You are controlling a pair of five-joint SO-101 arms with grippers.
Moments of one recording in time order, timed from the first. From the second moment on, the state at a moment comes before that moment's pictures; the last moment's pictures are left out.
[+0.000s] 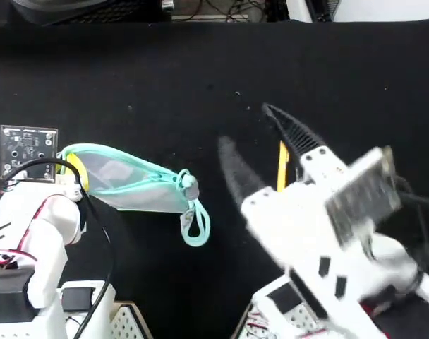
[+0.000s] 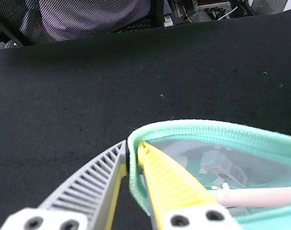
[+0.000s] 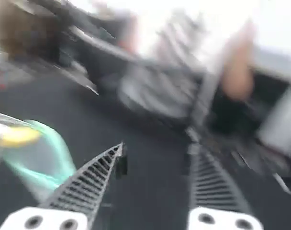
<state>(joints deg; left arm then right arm) -8.1 -66.6 37.8 77.4 -9.9 -25.3 -58.8 2.9 79.3 8.3</state>
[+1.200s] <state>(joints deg) -8.1 -66.6 37.8 77.4 -9.9 4.8 26.5 -3.5 59.4 8.3</state>
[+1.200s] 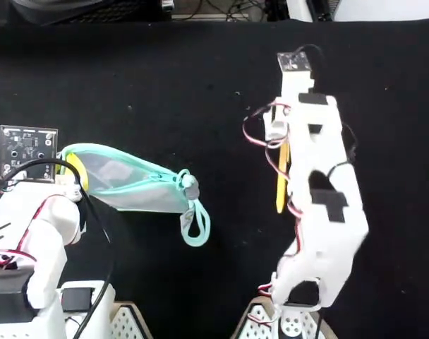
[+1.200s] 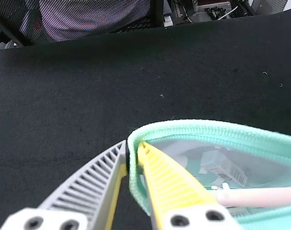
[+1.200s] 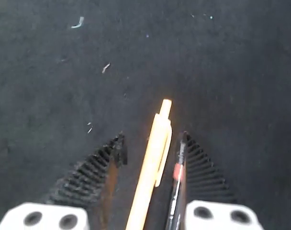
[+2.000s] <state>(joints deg) -8.1 -66.6 37.8 77.4 -9.9 5.5 42.0 -26.7 75.9 12.6</state>
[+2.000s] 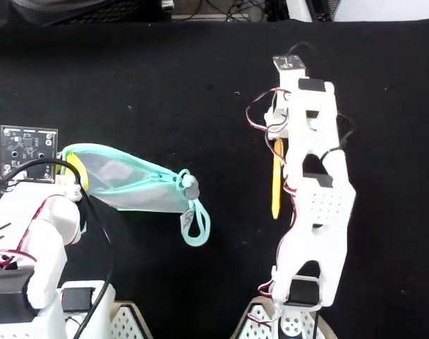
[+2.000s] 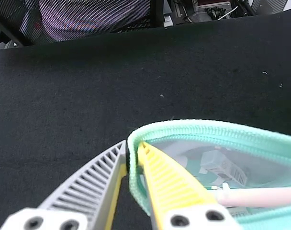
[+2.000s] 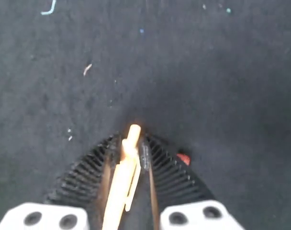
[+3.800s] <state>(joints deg) -8.1 -66.6 39.2 75.4 -9.9 -43.3 -39.9 -14.7 66.6 3.1</state>
